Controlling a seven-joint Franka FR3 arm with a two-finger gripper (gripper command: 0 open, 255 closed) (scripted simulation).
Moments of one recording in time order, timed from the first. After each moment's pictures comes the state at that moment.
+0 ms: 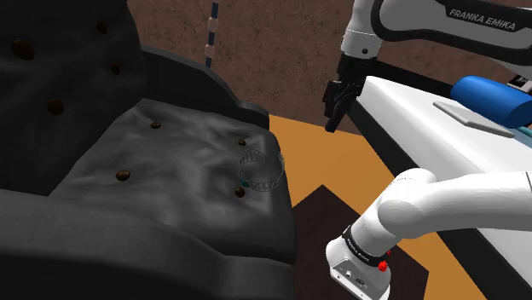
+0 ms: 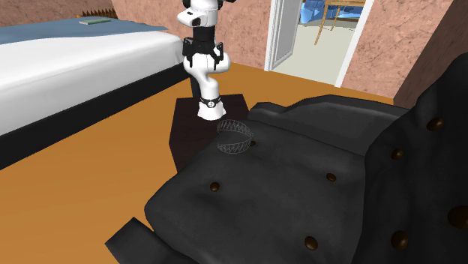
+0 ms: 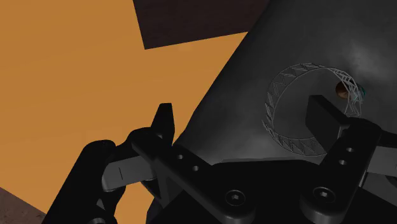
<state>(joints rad) -0.02 -0.76 0.04 -2.37 -0.09 1.48 0.12</state>
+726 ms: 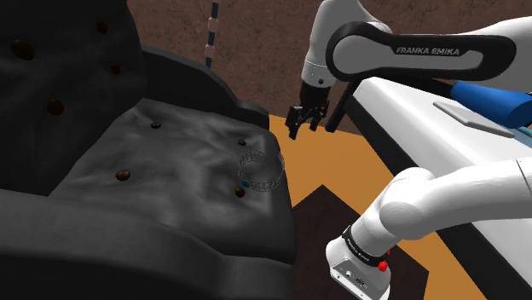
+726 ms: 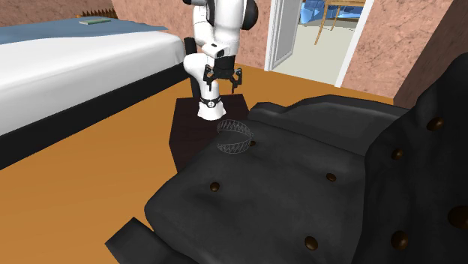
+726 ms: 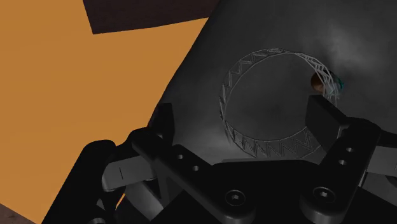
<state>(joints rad) 0.03 -0.63 0.15 -2.50 -0.01 1.75 0.25</state>
